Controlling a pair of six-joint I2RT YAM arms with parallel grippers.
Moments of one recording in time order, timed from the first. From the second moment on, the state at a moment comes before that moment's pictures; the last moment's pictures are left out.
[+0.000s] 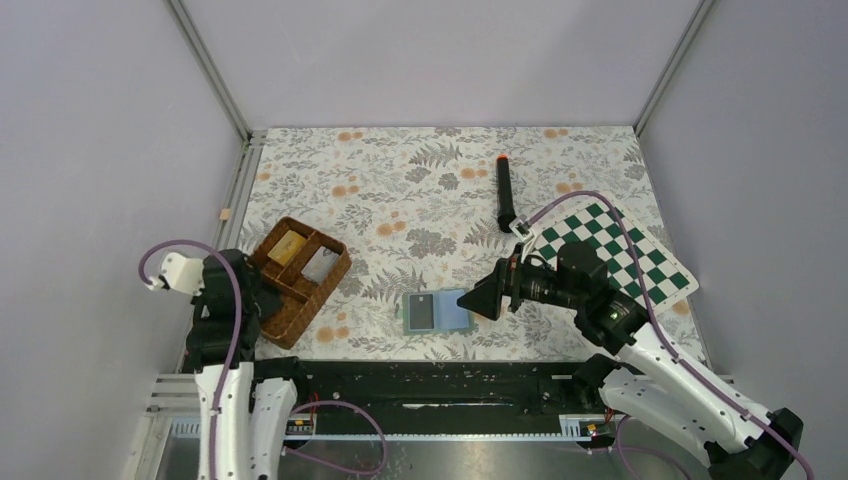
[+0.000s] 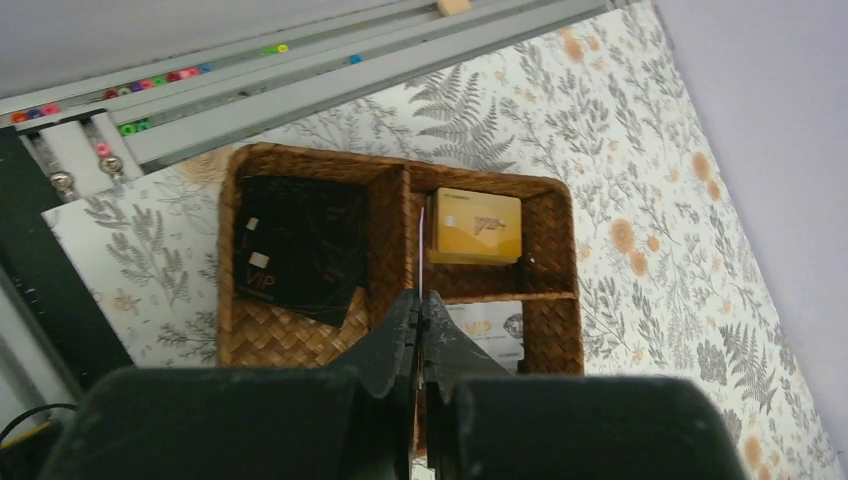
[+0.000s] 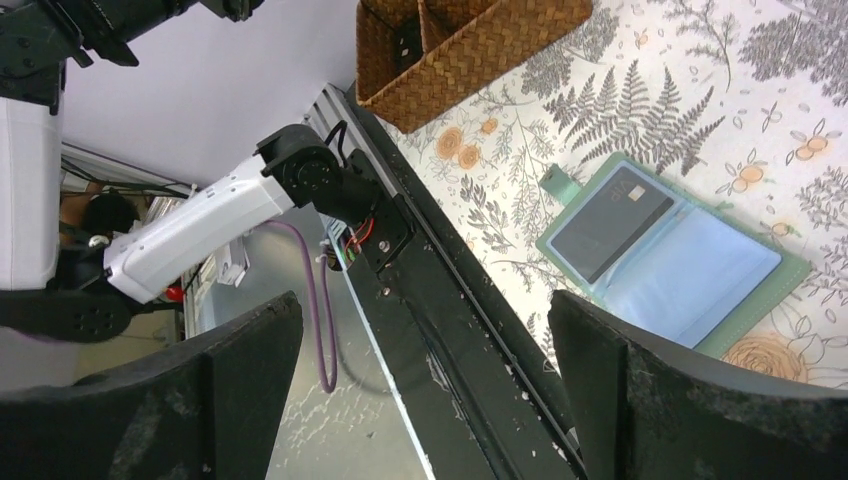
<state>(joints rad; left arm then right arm) 0.05 0.51 0.77 -0.86 -0.58 -0.92 0.69 0.71 0.60 -0.16 -0.51 0.63</state>
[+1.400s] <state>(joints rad) 0.66 0.65 0.47 -0.47 0.07 -0.69 0.69 0.81 0.67 -0.26 -0.66 0.66</state>
